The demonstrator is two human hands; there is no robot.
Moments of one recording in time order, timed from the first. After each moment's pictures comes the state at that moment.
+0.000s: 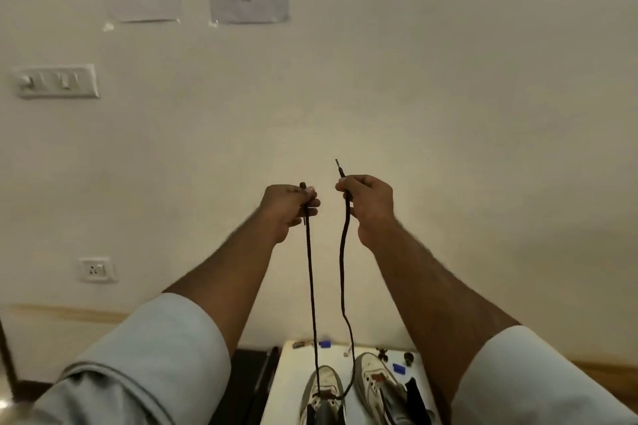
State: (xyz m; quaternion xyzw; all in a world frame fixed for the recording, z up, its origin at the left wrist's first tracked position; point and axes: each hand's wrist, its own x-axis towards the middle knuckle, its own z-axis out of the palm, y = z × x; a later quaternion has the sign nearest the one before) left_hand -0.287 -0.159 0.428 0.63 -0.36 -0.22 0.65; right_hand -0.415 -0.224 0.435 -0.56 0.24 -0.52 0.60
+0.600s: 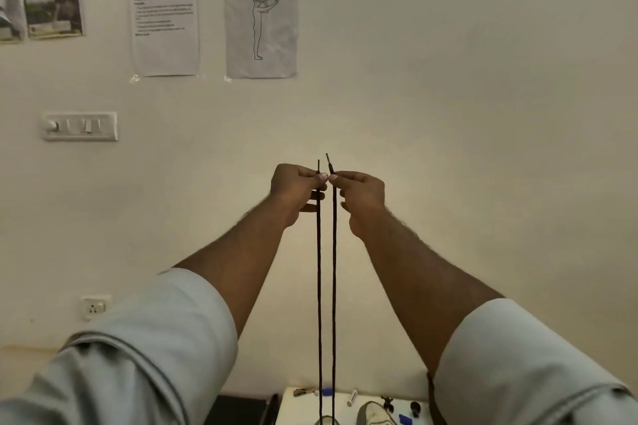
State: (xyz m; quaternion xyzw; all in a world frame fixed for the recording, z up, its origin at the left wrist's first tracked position) left_hand -0.299 -0.152 0.521 0.58 -0.43 -0.12 0.68; right_hand -0.401 -0.211 0.512 -0.56 0.19 -0.54 0.60
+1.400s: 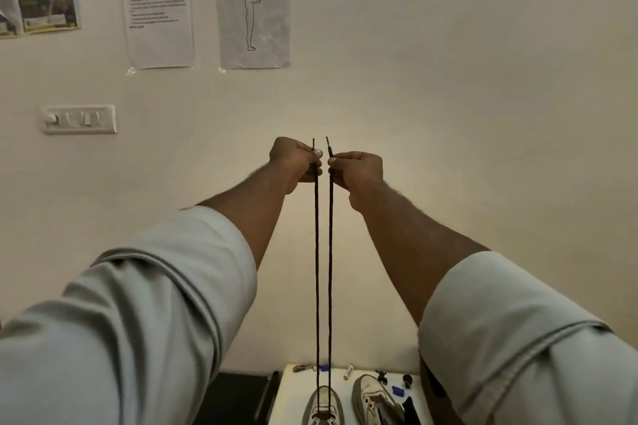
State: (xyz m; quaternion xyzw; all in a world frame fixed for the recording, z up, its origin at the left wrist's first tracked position) left_hand -0.313 -0.151 0.546 0.61 -0.41 -0.12 0.67; right_hand -0.421 -0.210 0.523 -0.57 0.20 -0.53 0.59
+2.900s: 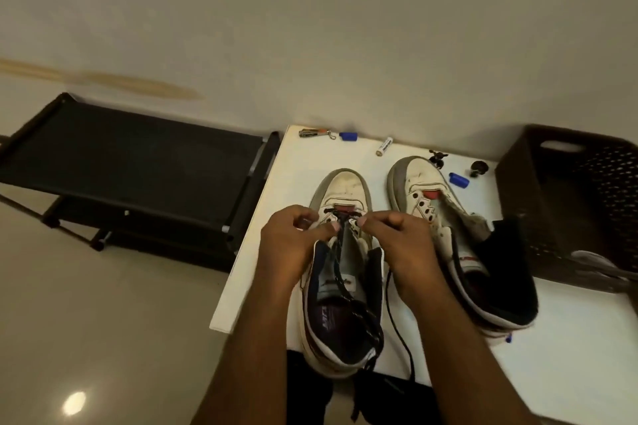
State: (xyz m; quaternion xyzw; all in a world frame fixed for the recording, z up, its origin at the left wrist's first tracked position) left_hand -0.273 -0.197 -0.018 0.79 -0.16 -0.31 0.50; right_hand -0.397 -0.291 0.000 -0.59 0.44 -0.25 0.63
